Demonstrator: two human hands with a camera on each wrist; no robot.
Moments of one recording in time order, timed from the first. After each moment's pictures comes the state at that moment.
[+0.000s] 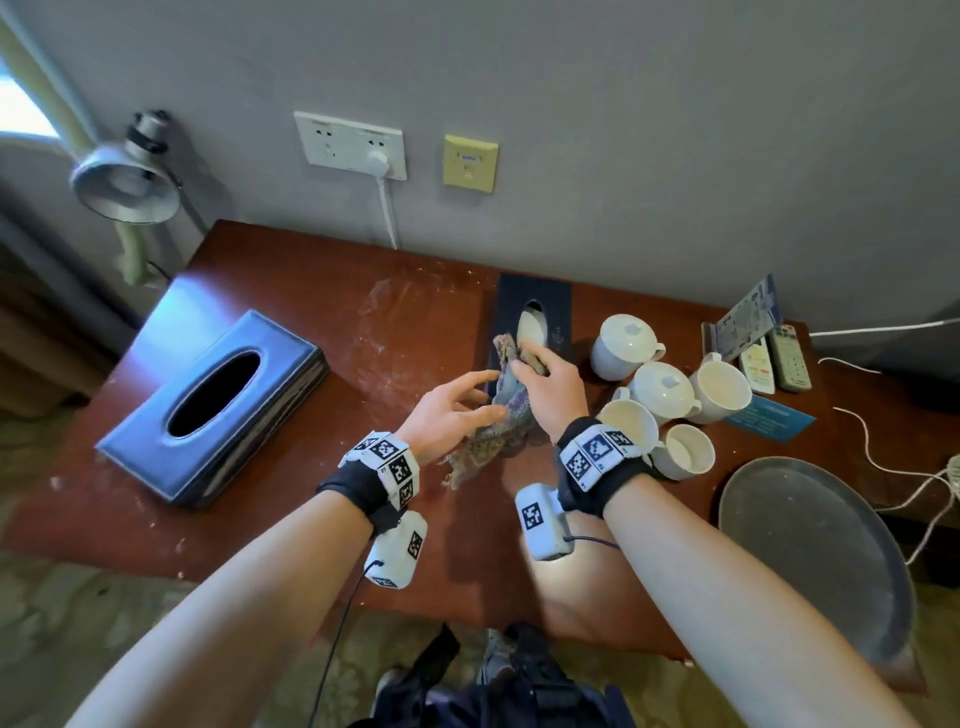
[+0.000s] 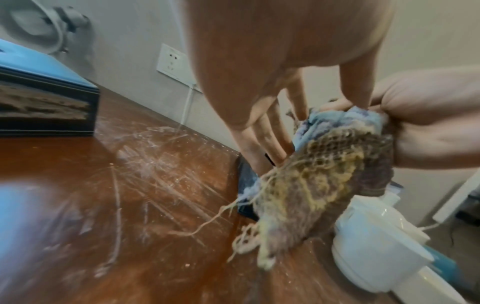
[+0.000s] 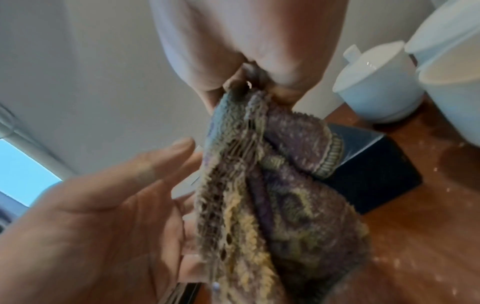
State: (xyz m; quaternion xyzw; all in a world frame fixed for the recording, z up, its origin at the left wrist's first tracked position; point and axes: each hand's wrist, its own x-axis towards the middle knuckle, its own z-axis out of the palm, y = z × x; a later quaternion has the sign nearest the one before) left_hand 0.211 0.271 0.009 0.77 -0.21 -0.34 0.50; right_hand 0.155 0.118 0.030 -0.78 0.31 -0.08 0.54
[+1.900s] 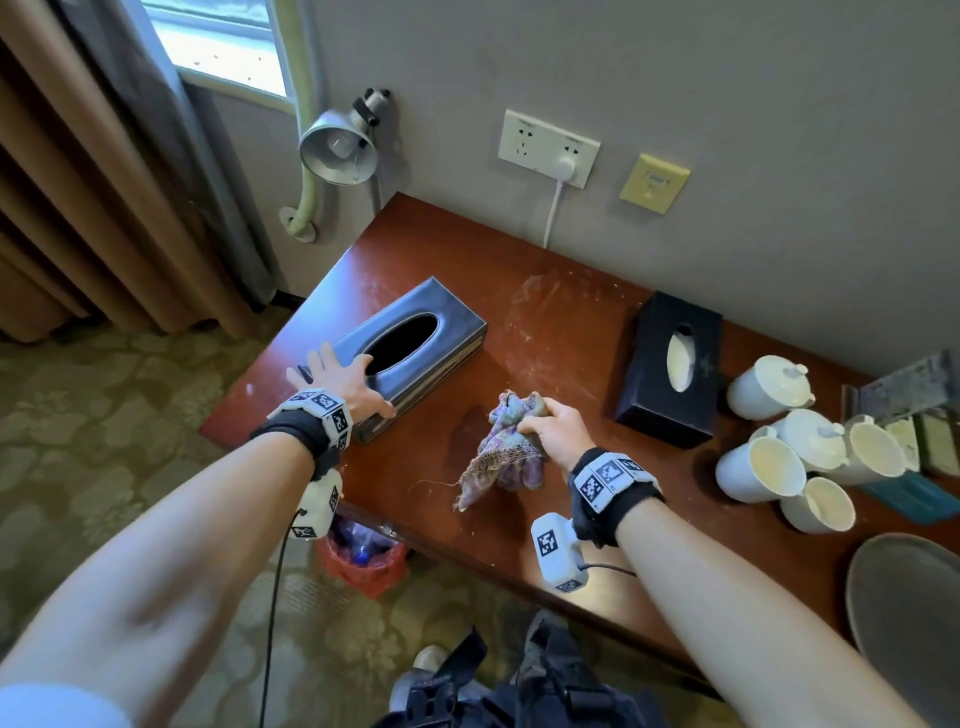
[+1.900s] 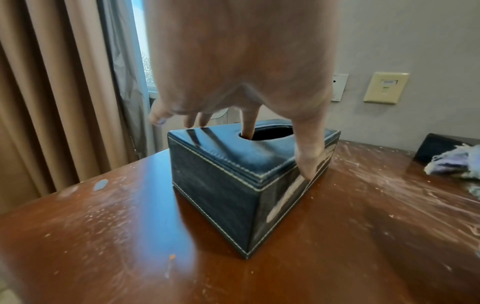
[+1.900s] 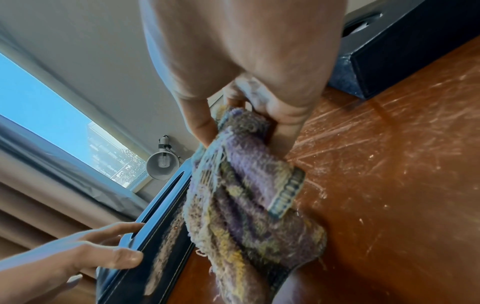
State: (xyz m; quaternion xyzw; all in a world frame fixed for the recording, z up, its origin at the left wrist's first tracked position) left_hand 0.290 0.555 -0.027 0.97 0.02 -0.23 0.08; right_hand 0.186 0.292 -0.027 -0.74 0.29 0.10 0.60
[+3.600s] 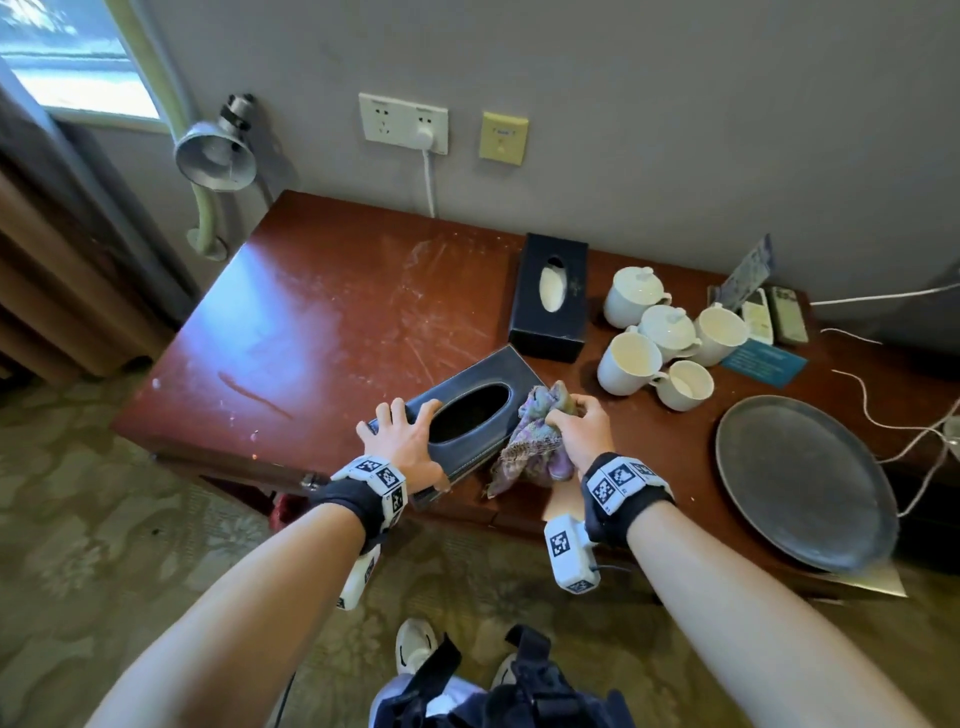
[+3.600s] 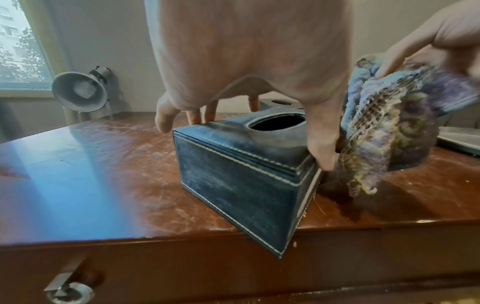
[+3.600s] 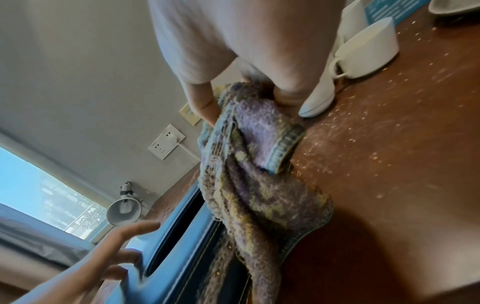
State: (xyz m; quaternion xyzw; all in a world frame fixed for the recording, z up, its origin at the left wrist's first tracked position) left_hand 0.088 0.396 -0.029 0.95 -0.21 -0.22 0.02; right_hand 0.006 0.178 -0.017 -0.69 0.42 -0.07 0.59
